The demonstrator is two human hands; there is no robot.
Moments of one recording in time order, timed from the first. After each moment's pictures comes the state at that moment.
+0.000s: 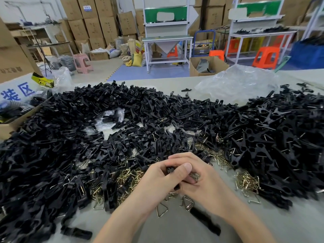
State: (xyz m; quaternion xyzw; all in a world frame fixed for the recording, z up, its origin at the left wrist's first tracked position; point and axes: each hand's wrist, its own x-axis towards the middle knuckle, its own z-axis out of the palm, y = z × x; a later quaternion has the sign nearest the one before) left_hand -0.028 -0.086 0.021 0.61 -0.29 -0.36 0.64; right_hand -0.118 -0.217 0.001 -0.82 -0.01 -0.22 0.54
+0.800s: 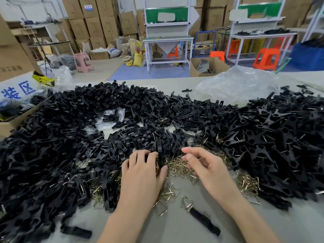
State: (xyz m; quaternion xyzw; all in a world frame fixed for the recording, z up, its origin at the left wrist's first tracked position) left_hand -0.005 -0.076 -0.005 0.92 -0.33 0.15 0.13; right_hand -0.112 -0.234 -0.006 -0.77 0.17 -0.24 0.57
